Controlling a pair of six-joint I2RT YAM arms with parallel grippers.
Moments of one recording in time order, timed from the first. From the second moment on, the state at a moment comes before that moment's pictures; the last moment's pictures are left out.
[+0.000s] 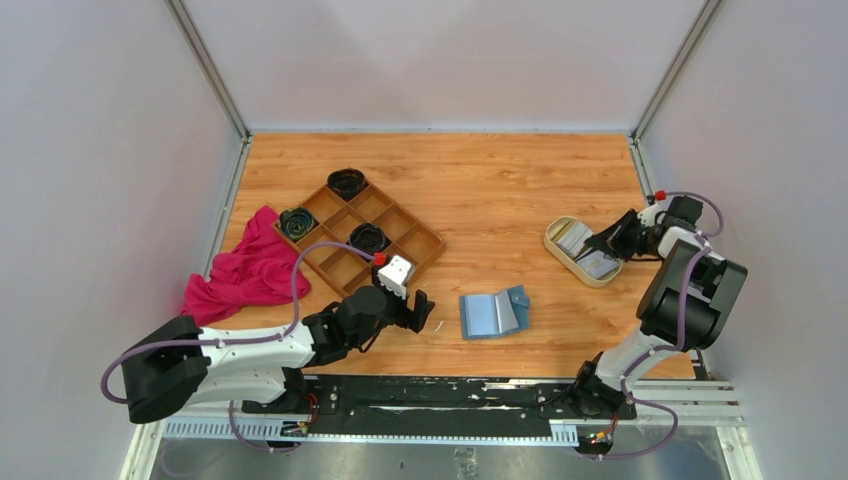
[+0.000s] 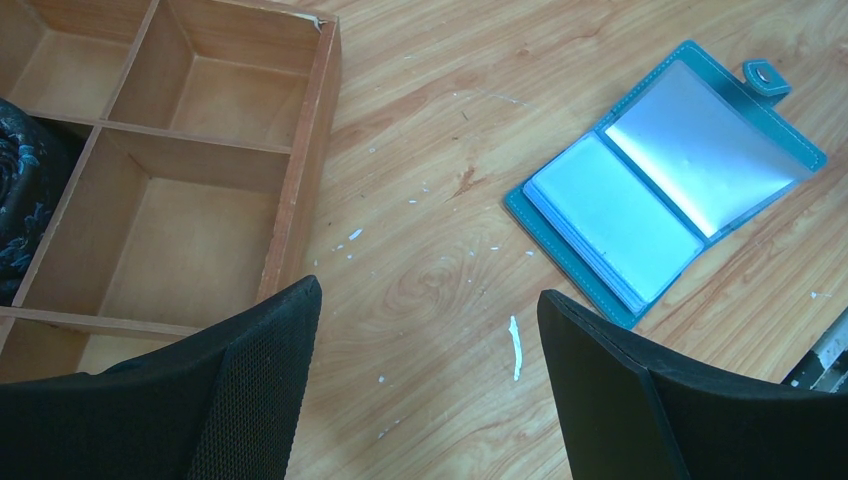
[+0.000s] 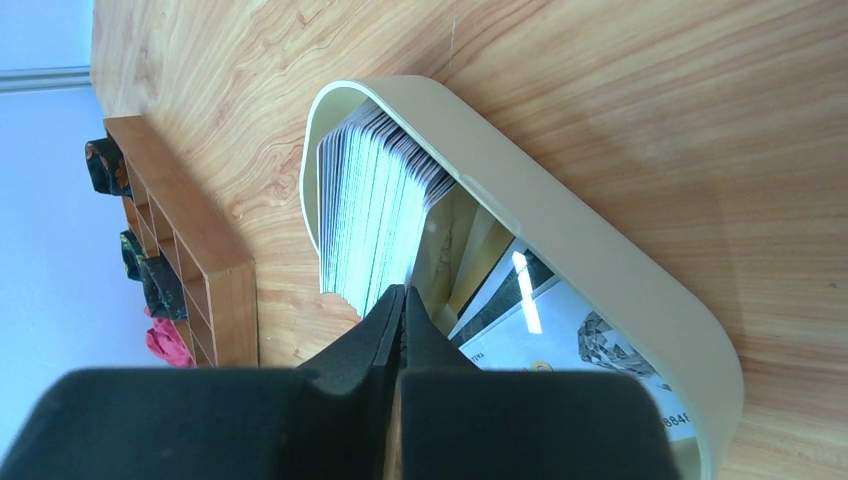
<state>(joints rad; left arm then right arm) -1.07 1.09 0.31 0.44 -0.35 -0.29 -0.52 1.67 0.96 -0.35 -0.79 0.27</state>
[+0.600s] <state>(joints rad) -1.07 1.11 0.31 0.44 -0.35 -0.29 -0.62 1.67 0.96 -0.41 -0.84 0.19</state>
